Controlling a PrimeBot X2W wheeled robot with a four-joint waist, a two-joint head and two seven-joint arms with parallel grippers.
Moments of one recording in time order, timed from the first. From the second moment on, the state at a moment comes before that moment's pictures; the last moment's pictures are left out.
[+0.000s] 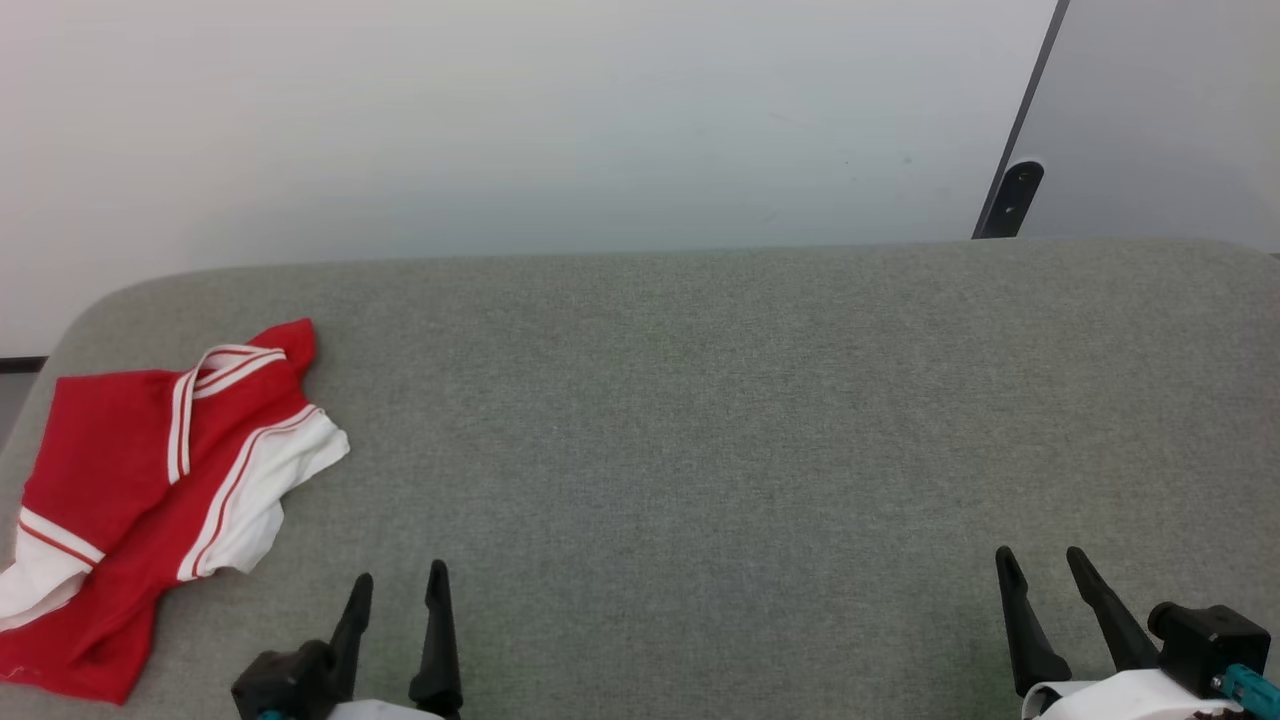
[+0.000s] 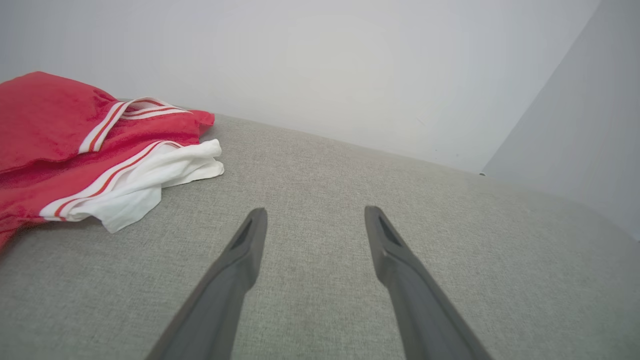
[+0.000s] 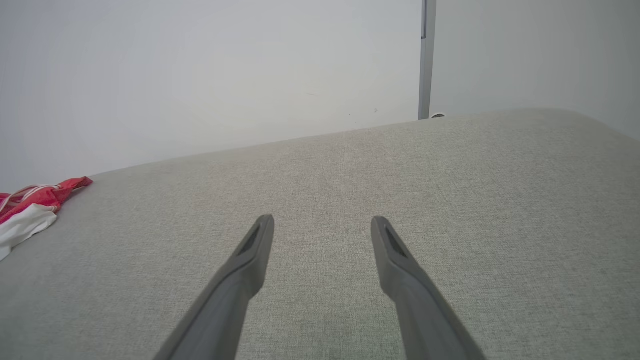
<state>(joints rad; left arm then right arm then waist) 0.07 0.07 -0.07 0.12 -0.34 0.04 -0.19 0.02 -0.09 0.01 0.15 0.30 0.13 -0.10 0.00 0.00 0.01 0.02</state>
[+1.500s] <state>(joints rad) 0.11 0.05 -0.04 0.14 -0.09 0.01 -0.26 0.08 -0.06 -0.02 0.12 0.10 0.13 -0.18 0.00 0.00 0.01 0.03</state>
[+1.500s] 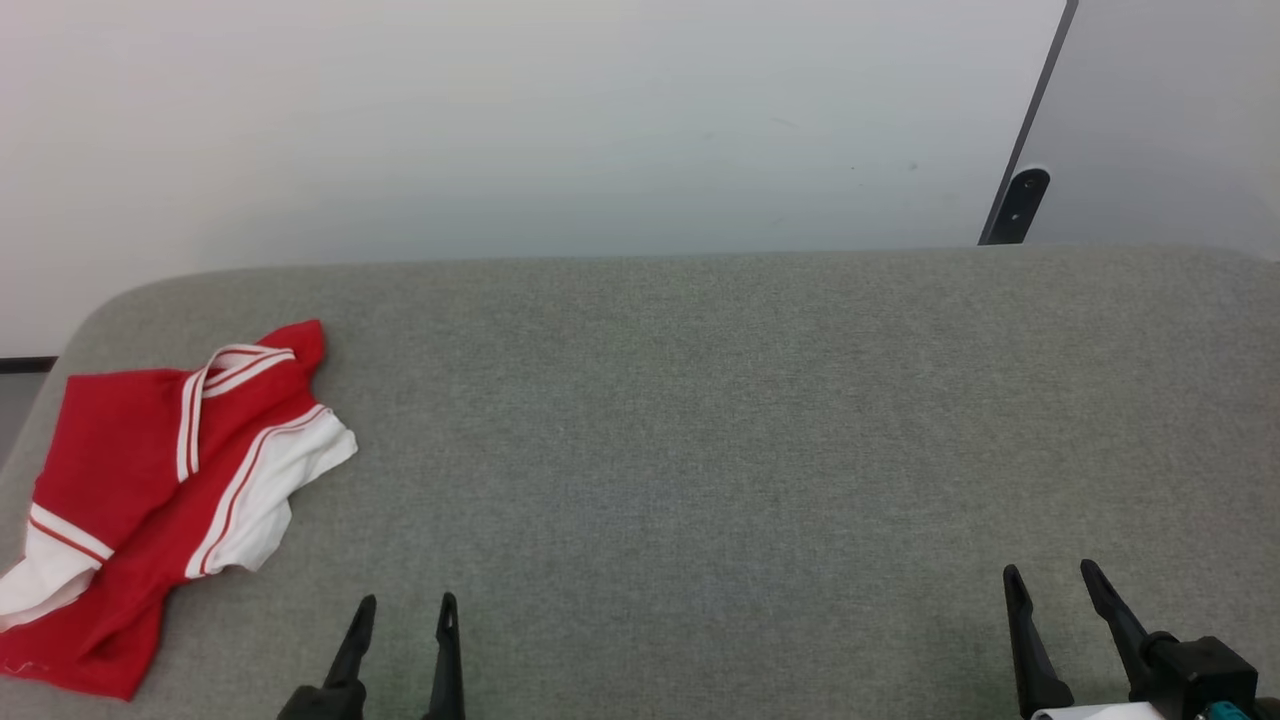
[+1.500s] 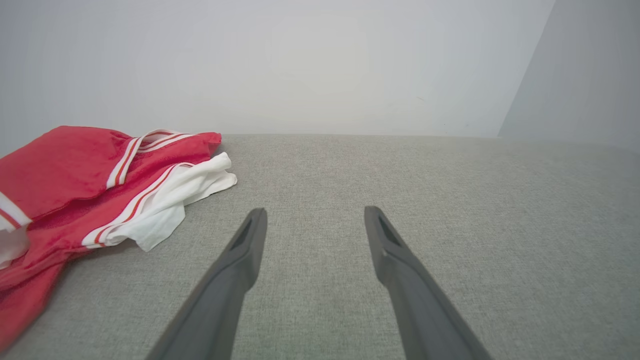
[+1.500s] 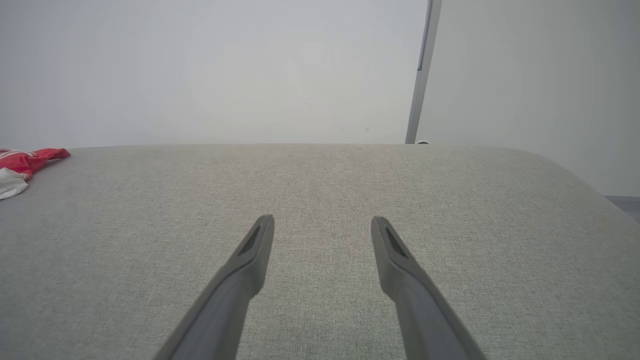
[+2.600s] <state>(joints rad) 0.08 0.05 -0.11 0.09 -0.26 0.16 -0.26 -0.09 -0.15 0.19 0.07 0.11 0.13 -0.10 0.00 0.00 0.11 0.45</state>
